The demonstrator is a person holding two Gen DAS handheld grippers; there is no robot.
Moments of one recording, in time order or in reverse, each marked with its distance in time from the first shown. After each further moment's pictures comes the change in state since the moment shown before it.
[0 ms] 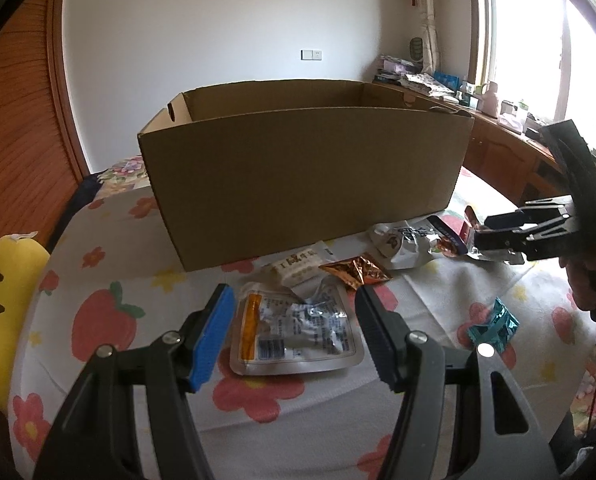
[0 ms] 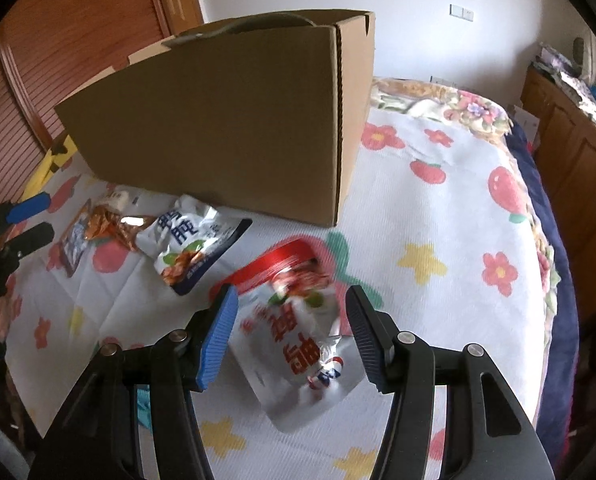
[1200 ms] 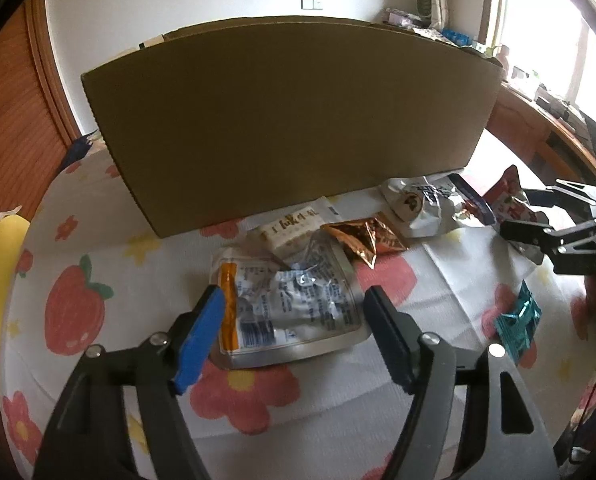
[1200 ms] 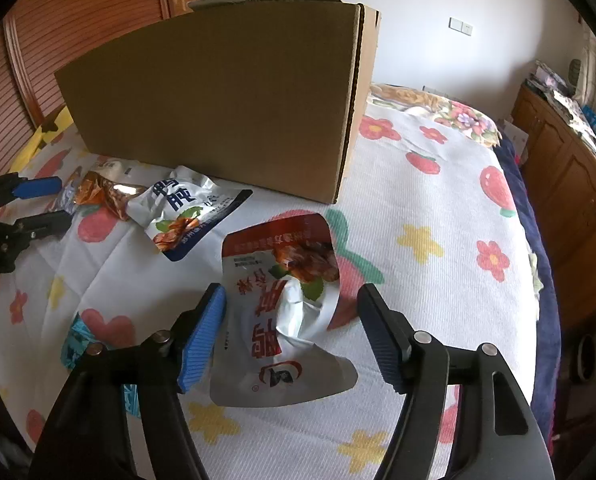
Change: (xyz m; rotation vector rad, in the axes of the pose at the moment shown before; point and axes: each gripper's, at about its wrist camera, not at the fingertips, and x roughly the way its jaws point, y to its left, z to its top) left arm 0.048 -0.003 0.004 -0.008 0.204 -0.001; right arm 0.006 0.013 -0.017 -0.055 -0.019 -0.092
